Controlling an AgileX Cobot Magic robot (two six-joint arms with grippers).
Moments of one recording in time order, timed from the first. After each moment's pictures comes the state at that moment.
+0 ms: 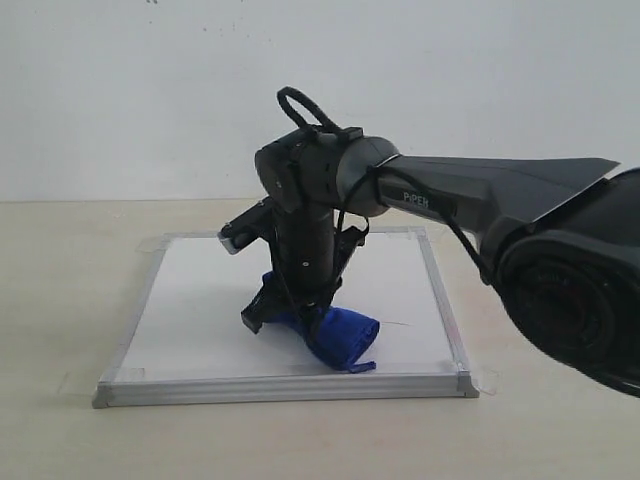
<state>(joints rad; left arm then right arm) -0.01 0.00 0.00 0.23 0.33 0.22 0.68 2.44 -2.07 -0.12 1.14 -0.08</state>
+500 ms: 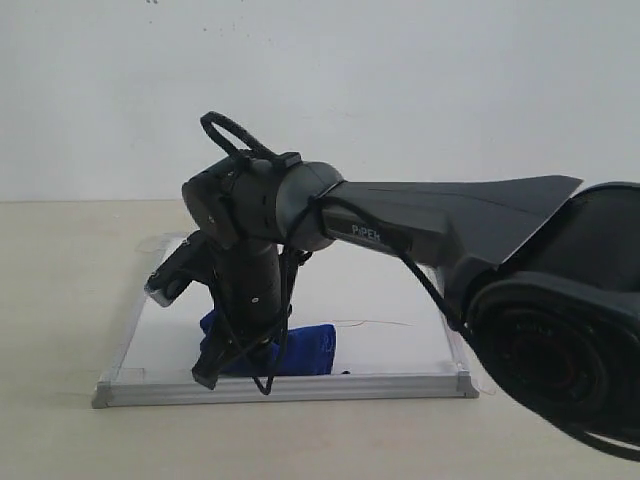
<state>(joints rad) -0.01 0.00 0.00 0.23 0.33 0.22 0.83 2.42 -2.05 -0.11 1.13 -0.24</state>
